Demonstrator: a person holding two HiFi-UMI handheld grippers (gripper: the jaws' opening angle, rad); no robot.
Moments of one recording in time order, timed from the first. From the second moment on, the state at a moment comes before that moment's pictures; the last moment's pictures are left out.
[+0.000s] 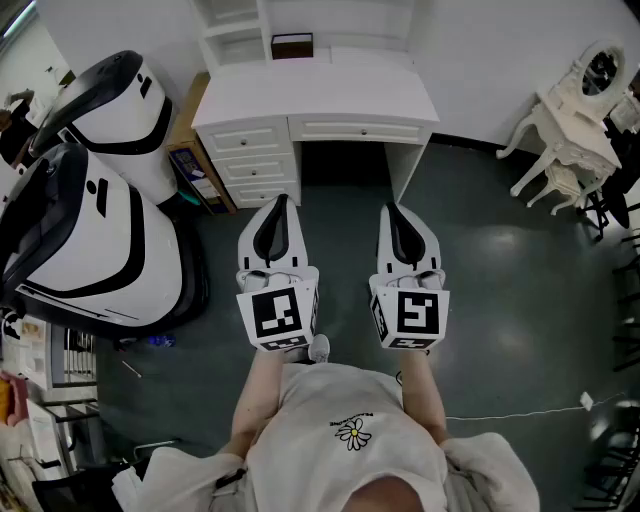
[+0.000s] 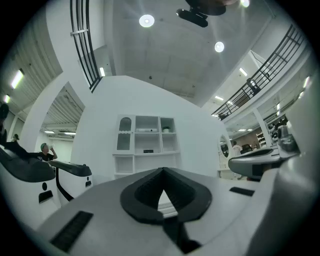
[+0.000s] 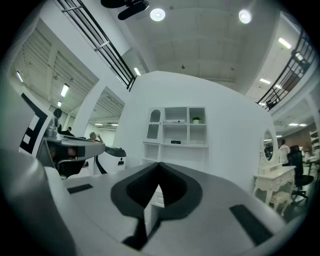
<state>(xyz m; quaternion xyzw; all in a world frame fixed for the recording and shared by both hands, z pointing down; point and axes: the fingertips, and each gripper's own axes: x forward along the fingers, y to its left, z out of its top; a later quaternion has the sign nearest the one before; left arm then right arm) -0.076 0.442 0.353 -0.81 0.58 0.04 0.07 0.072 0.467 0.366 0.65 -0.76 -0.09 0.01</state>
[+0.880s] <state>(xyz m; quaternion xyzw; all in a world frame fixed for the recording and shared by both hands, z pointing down) -0.111 0.372 0.377 -0.80 0.59 0.04 0.04 0.060 0.401 0.381 0.65 -0.76 -0.07 0.00</state>
